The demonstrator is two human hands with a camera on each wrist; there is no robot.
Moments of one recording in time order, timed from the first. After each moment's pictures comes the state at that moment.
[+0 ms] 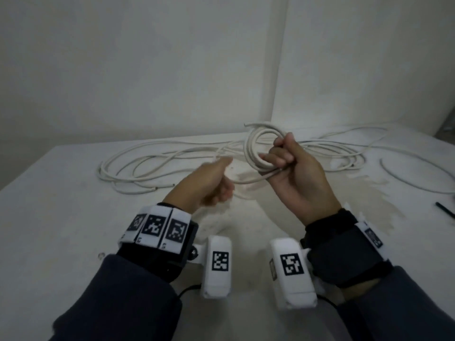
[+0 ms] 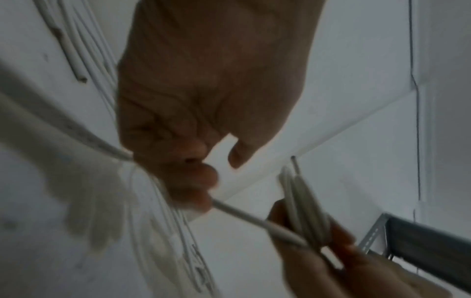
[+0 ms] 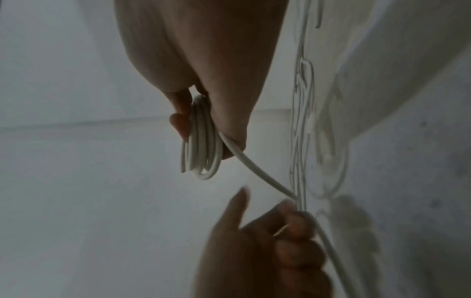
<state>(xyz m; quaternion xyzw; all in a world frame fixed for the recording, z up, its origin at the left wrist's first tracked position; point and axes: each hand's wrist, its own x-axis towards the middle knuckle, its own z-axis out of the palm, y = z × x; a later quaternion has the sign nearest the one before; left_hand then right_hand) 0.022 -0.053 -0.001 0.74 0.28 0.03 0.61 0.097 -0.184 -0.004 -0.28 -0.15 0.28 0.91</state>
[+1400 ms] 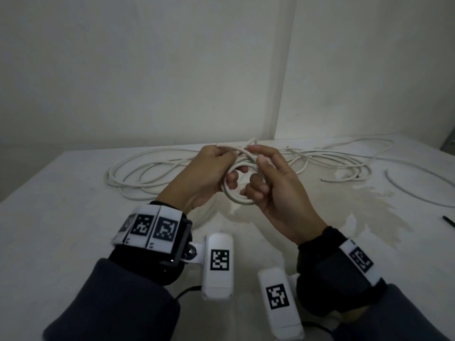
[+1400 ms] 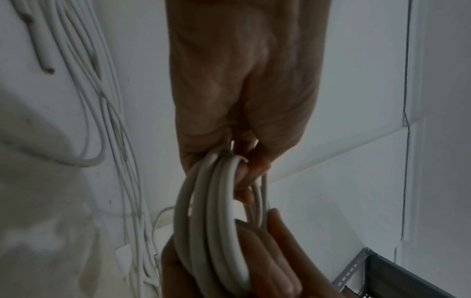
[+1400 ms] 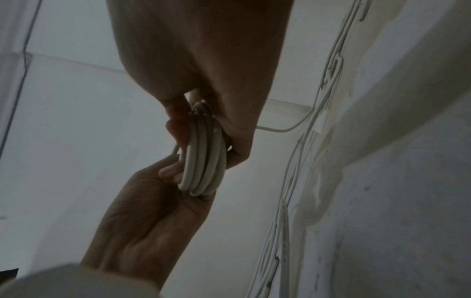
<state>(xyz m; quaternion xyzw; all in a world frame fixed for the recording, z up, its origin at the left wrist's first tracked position) 0.016 -0.049 0.022 0.69 0.07 0.14 0.71 0.071 -0.174 -0.010 -0.43 -0.28 0.24 0.82</state>
